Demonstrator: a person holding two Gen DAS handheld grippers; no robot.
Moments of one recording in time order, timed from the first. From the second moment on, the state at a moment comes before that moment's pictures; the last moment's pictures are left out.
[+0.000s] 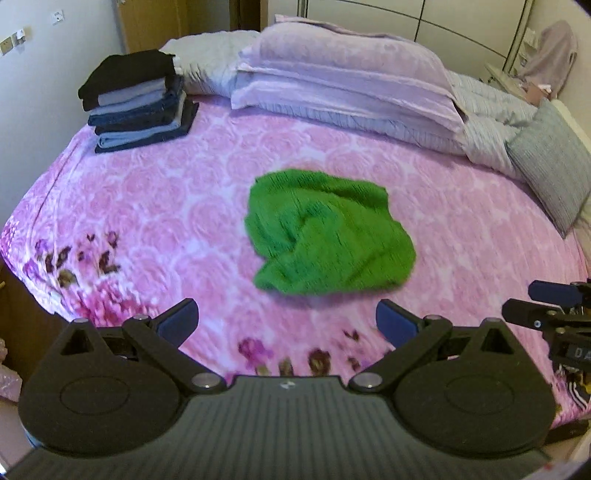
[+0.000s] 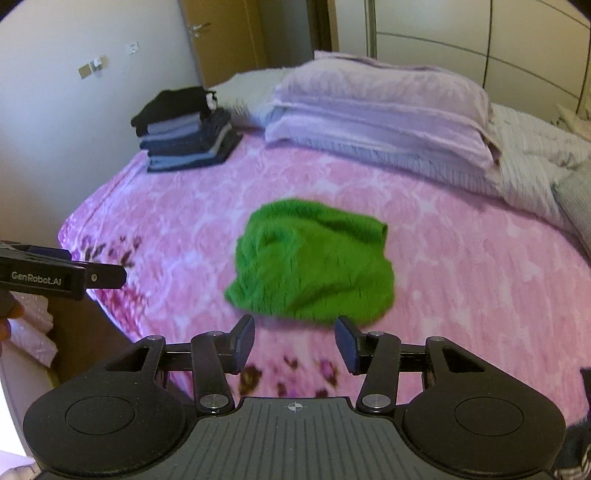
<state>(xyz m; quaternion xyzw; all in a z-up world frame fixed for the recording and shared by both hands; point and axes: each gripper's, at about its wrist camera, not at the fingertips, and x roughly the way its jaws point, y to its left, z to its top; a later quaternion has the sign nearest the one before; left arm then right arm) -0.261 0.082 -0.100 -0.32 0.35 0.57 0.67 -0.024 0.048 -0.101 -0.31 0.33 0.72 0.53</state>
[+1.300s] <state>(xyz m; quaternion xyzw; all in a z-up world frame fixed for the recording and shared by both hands) -0.303 0.202 -0.111 -0.29 0.41 0.49 0.71 -0.104 0.141 -0.132 -0.32 0.36 0.68 0.55</state>
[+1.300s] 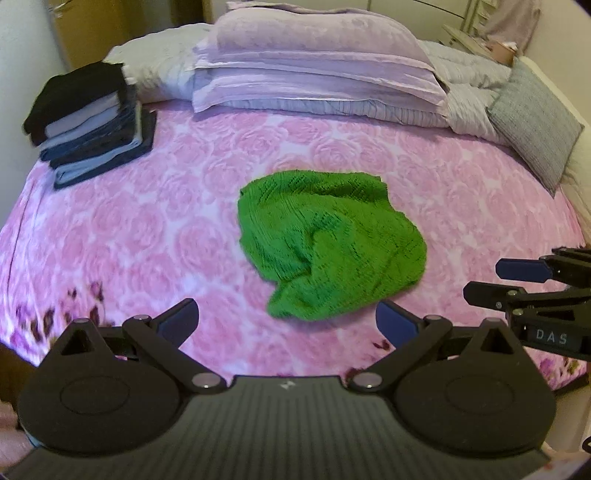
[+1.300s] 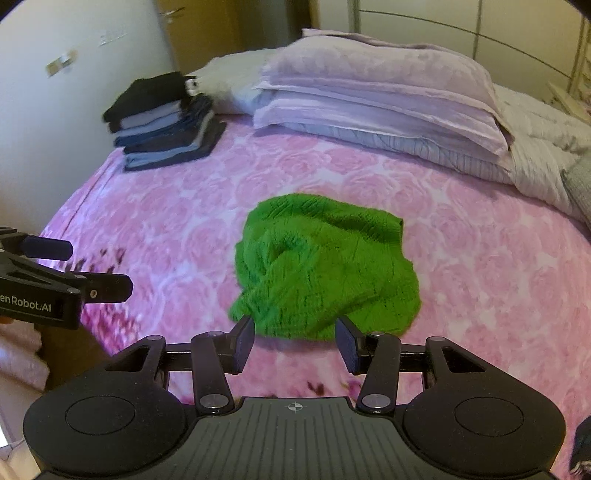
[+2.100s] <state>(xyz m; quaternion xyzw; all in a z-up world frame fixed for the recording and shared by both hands) -0.440 0.342 -0.270 -0.37 0.46 0.47 0.65 -0.225 0.250 -0.278 -0.36 0.36 0.67 0.54</state>
